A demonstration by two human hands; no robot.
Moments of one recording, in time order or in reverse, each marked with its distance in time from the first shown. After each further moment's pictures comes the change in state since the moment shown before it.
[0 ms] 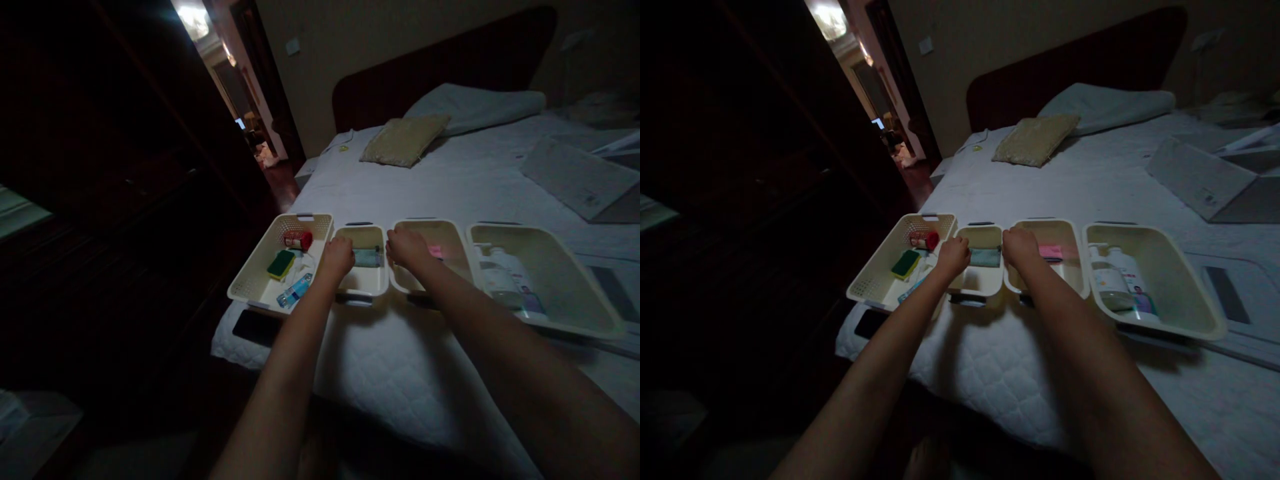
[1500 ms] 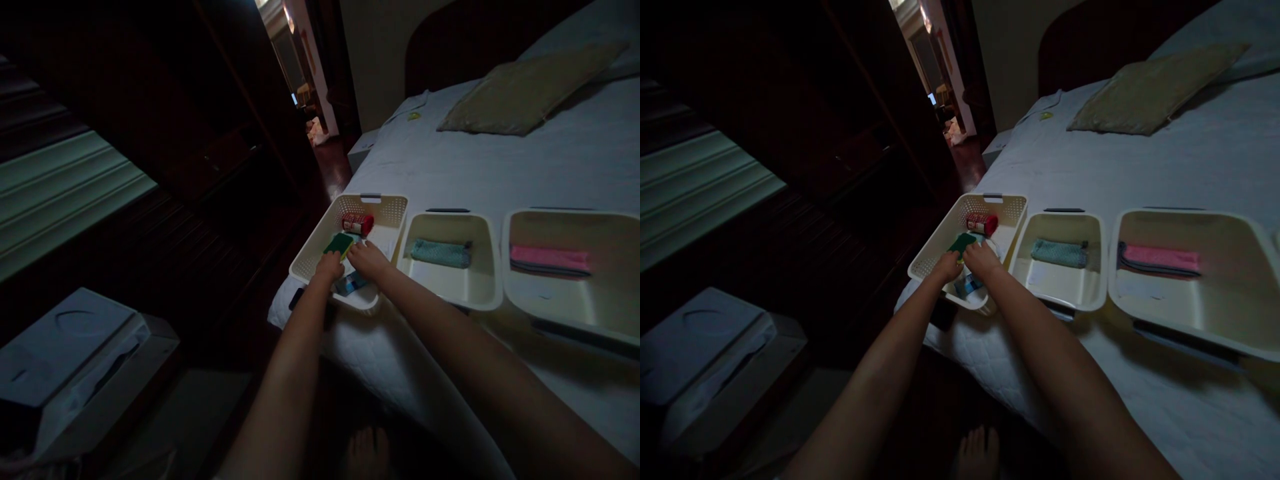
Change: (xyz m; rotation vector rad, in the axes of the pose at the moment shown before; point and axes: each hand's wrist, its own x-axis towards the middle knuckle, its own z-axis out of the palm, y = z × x) left_hand -0.075 -0.186 0.065 -0.079 -0.316 -0.377; right_hand 0.033 -0.235 0.031 0.053 0.038 -0.747
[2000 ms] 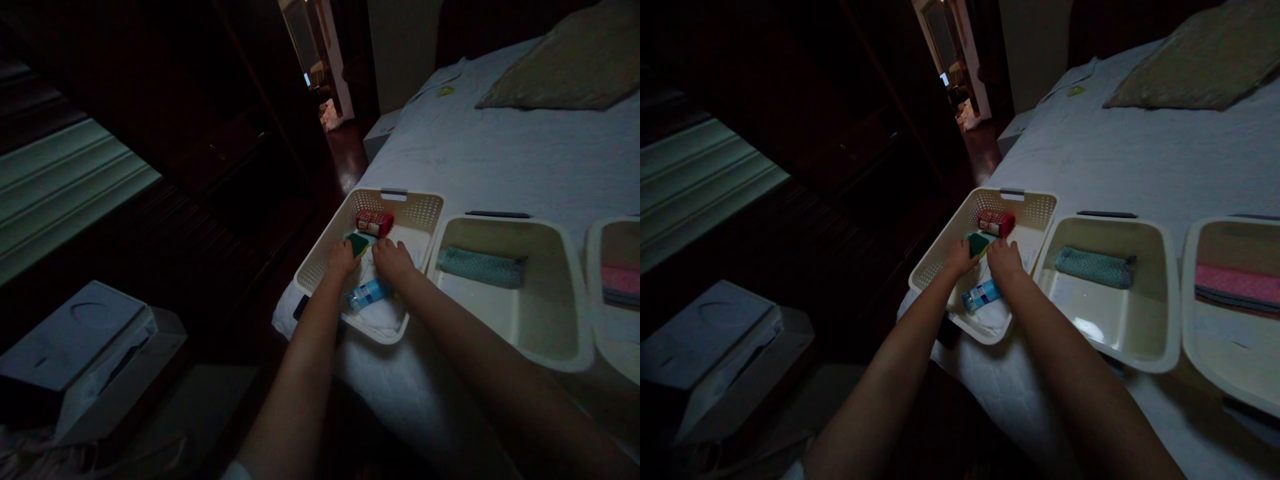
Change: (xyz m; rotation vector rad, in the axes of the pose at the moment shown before) left_hand 0.065 -0.004 0.014 -0.025 0.115 -0.071; right_hand 0.034 0.028 0.033 0.050 -0.082 0.270
